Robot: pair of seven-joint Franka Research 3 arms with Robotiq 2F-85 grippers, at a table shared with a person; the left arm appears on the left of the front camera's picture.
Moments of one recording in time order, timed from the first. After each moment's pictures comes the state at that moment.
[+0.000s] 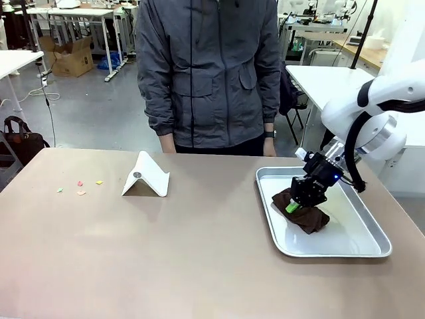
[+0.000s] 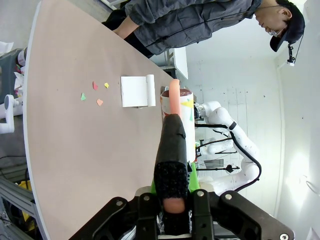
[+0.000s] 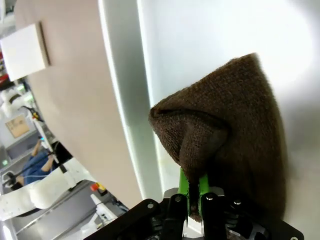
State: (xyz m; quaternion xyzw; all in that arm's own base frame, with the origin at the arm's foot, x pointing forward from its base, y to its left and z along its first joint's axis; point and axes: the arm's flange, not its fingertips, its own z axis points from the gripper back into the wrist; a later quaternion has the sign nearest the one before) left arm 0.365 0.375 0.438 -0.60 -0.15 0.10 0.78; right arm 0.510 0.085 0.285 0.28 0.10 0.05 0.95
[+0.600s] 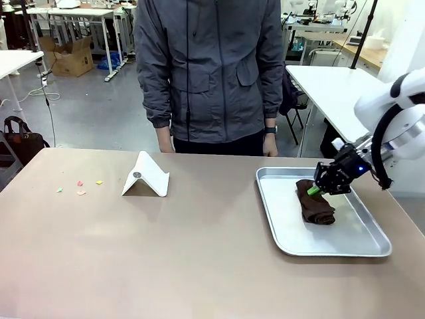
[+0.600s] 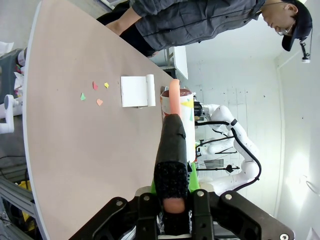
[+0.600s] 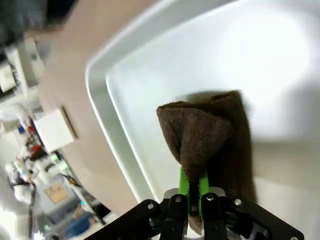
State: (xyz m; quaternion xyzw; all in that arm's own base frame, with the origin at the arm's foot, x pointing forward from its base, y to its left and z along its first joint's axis) left arm 0.365 0.375 0.438 -0.60 -0.15 0.10 0.78; right arm 0.528 -0.004 0.300 0.32 0.03 -0.15 0.94
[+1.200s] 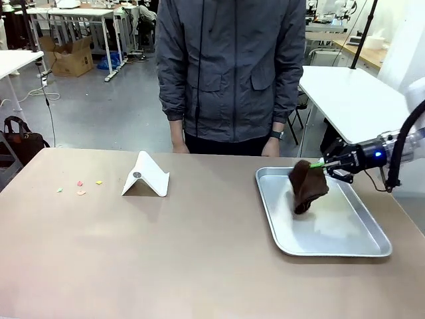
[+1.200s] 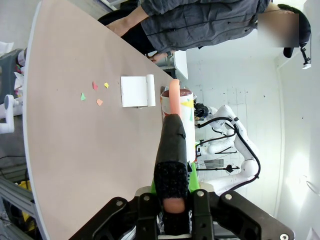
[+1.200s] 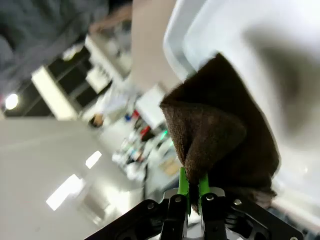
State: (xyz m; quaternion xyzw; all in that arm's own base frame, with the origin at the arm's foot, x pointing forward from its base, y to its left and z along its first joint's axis) left arm 0.365 0.375 0.438 -0.60 -0.15 0.10 0.78; right arm 0.516 -0.032 0.332 0.55 0.15 -0.26 0.78
